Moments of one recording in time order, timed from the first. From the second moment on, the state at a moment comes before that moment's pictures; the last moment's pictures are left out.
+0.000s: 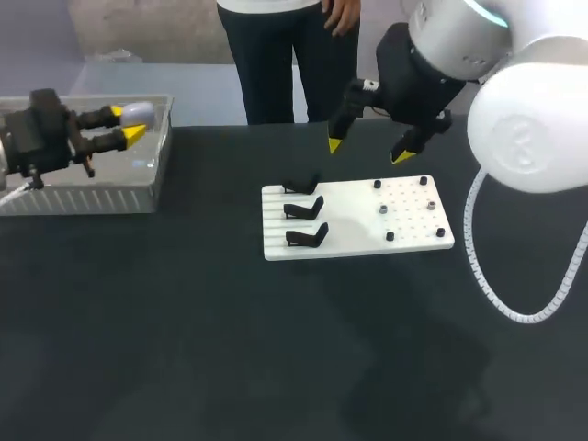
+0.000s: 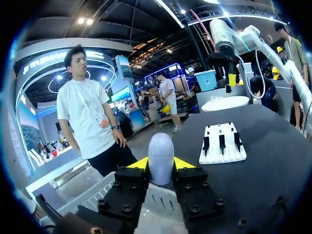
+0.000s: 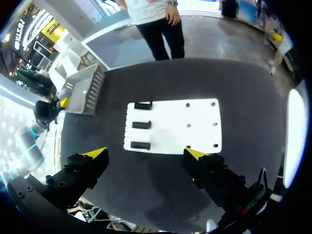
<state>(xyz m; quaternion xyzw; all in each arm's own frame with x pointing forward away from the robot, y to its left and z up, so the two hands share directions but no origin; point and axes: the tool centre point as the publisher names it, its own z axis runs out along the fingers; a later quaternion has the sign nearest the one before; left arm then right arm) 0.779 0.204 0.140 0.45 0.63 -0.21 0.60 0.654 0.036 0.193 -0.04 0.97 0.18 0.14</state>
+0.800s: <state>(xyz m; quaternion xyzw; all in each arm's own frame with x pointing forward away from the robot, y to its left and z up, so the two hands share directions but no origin) 0.803 0.252 0.103 0.39 0.67 -0.17 0.60 0.654 0.054 0.192 -0.04 0.97 0.19 0.14</state>
